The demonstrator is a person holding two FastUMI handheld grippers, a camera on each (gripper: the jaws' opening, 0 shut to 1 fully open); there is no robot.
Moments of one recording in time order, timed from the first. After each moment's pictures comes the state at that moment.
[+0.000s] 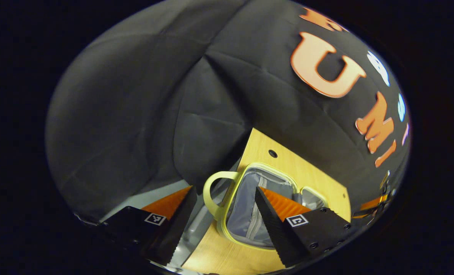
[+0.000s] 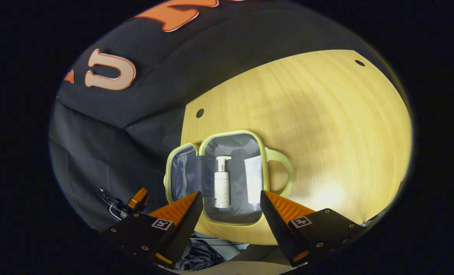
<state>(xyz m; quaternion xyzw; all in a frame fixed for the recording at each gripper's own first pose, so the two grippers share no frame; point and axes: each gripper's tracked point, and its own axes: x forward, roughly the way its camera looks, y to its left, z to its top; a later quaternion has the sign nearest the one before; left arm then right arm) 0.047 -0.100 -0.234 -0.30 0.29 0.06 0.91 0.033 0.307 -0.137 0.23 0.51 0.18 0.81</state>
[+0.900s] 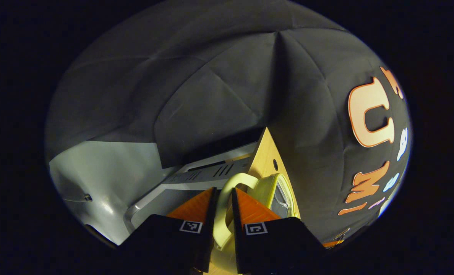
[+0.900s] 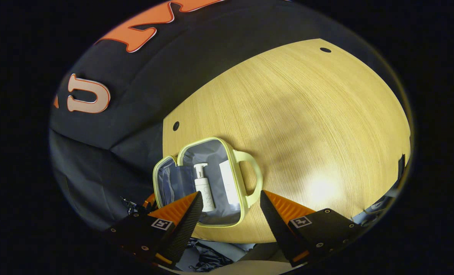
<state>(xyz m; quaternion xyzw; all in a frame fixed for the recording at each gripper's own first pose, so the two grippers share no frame) 0.110 -0.087 -0.339 -0.49 0.29 0.03 0.82 0.026 0.263 -0.157 0.26 0.52 0.10 0.81</state>
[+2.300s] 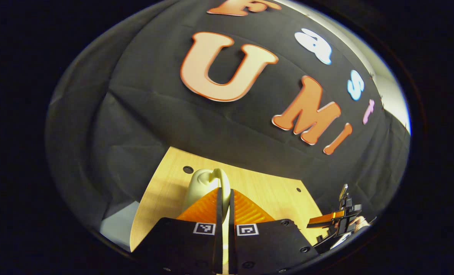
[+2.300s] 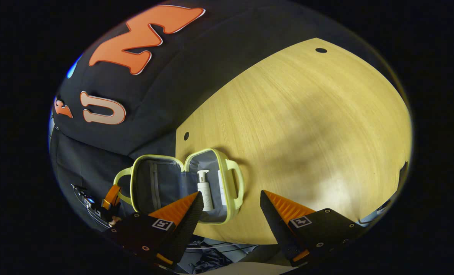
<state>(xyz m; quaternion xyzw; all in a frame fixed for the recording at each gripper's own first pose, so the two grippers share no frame) 0.087 -0.361 -0.008 -0.16 0.23 -0.13 0.95 0.026 0.173 -0.150 0.30 0.47 0.14 0.82</state>
